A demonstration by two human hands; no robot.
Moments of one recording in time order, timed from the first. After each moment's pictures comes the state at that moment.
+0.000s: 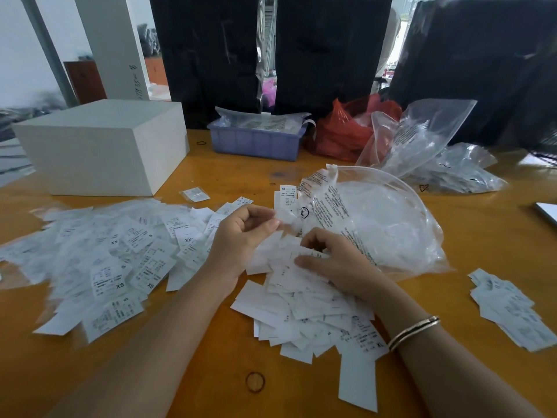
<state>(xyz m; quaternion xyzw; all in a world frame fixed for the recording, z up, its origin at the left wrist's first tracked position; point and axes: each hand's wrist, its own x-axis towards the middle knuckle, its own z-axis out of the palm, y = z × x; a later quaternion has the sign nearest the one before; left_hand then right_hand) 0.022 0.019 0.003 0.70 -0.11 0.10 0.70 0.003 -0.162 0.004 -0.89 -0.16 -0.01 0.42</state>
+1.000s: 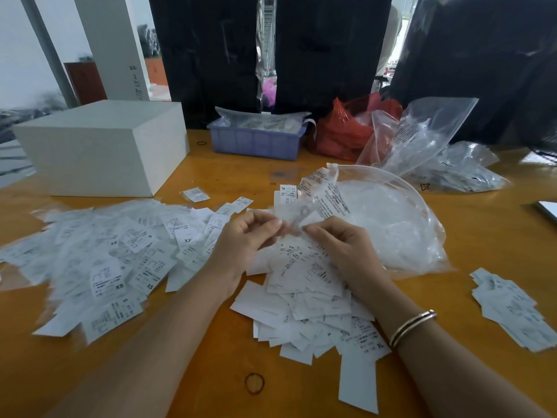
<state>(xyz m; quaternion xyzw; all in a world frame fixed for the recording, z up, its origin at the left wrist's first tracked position) 0.021 0.018 0.003 0.66 -0.10 0.00 0.74 0.004 -0.159 0.005 -0.77 -0.09 -0.12 0.63</state>
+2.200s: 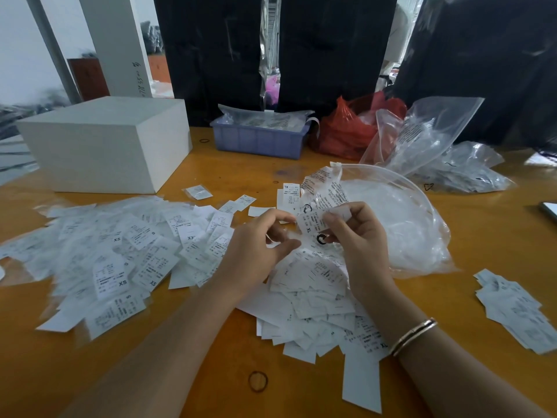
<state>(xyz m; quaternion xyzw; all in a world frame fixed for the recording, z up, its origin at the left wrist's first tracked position) 0.012 0.013 0.003 0.83 -0.23 0.20 0.46 0.001 -0.152 0.006 -0.63 -0.07 -0.19 0.75</state>
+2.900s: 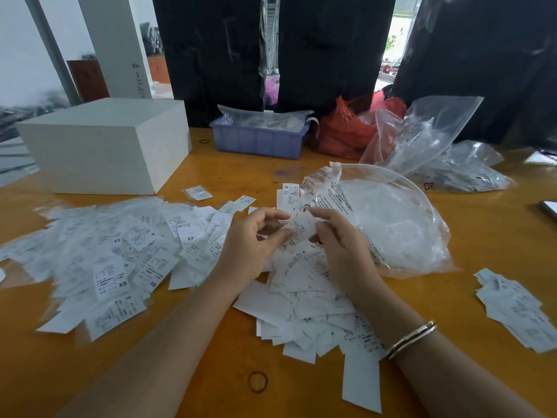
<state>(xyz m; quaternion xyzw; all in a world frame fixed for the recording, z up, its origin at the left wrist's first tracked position) 0.018 0.014 0.001 0.80 -0.18 0.16 0.56 -0.001 -0.147 0.002 -0.83 -0.11 -0.18 0.52</state>
